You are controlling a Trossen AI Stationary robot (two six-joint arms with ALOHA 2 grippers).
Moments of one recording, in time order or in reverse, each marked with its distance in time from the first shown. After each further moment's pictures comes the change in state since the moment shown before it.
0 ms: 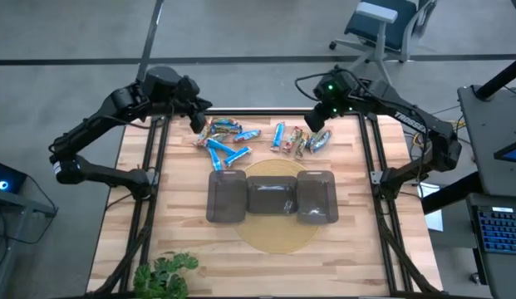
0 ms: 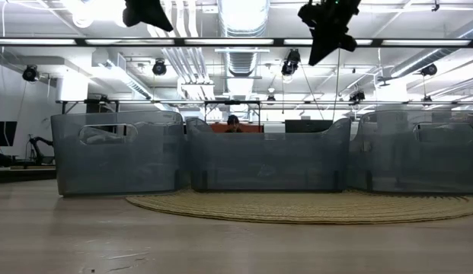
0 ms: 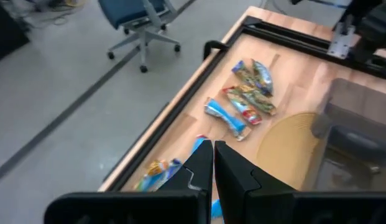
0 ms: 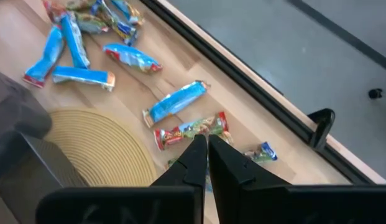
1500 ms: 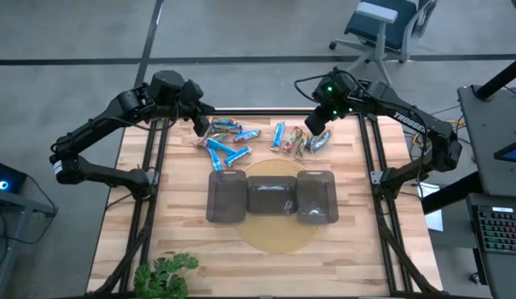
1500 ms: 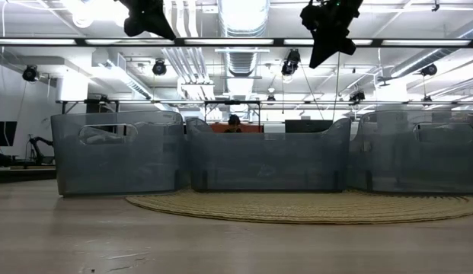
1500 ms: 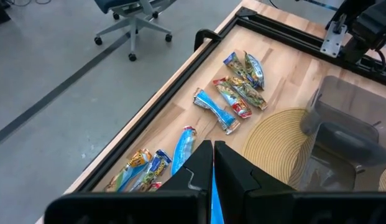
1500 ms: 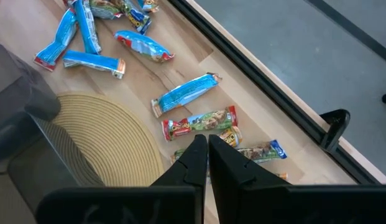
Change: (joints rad) left arm -0.001 0.000 -0.062 0.029 0.027 -0.065; right arm 0.002 -0.002 -0.018 -0.001 -0.051 -0.045
